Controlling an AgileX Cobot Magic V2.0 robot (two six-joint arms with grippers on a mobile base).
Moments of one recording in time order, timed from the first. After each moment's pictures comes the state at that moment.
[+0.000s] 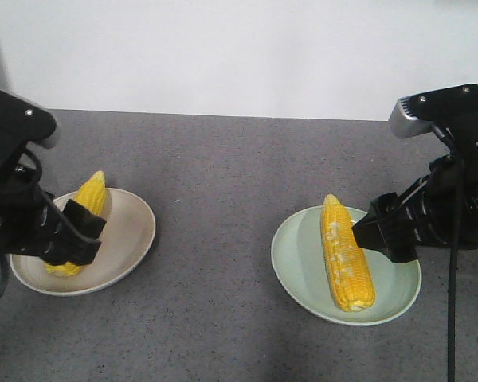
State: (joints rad) left arm -0.47 1.13 -0.98 0.12 0.80 -0.06; right arm 0.38 1.16 -1.11 0.09 1.01 -0.02
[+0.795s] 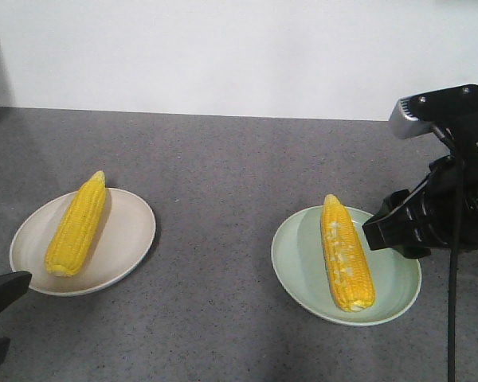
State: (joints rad) left arm -0.47 0.73 -0.70 0.12 0.76 -0.05; right arm 0.38 1.16 -1.11 0.09 1.01 -0.02
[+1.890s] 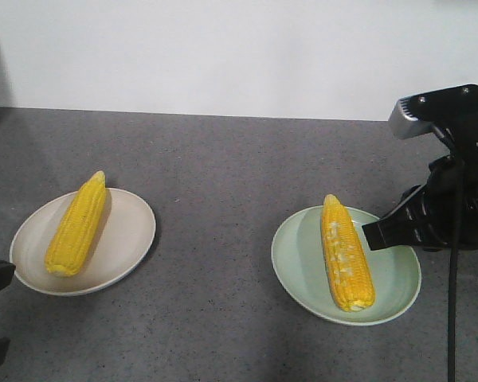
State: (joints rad) left arm -0.47 0.73 -0.70 0.12 0.76 -0.05; right arm 0.38 1.16 -1.11 0.09 1.01 -0.02
